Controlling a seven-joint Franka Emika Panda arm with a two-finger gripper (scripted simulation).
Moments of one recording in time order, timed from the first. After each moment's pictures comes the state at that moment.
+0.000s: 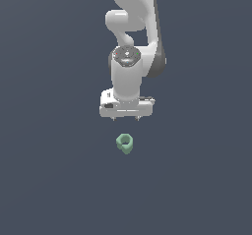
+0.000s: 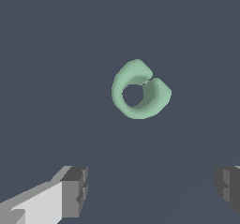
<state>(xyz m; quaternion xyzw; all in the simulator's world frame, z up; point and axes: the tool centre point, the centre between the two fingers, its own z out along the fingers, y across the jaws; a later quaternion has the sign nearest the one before) -0.003 0.000 0.158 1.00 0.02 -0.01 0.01</state>
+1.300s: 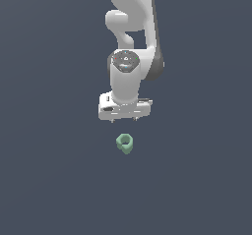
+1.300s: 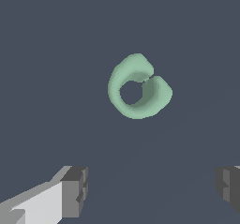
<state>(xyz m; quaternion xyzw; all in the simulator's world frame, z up) -0.004 -0.008 0.147 1.00 0.06 -0.02 0.01</state>
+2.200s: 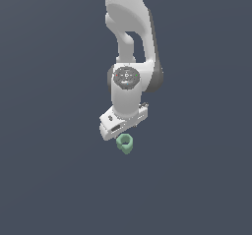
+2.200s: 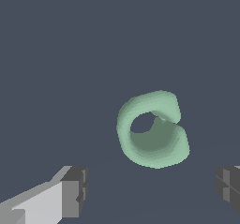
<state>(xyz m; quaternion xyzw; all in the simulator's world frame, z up) 0.035 -0.003 0.121 0.96 0.28 -0.01 0.01</state>
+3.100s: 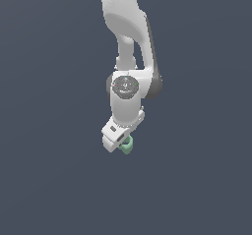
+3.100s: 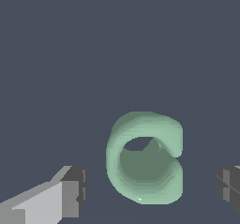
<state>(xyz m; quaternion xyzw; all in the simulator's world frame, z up) 0.056 -0.001 0.105 0.91 0.41 0.00 0.00</state>
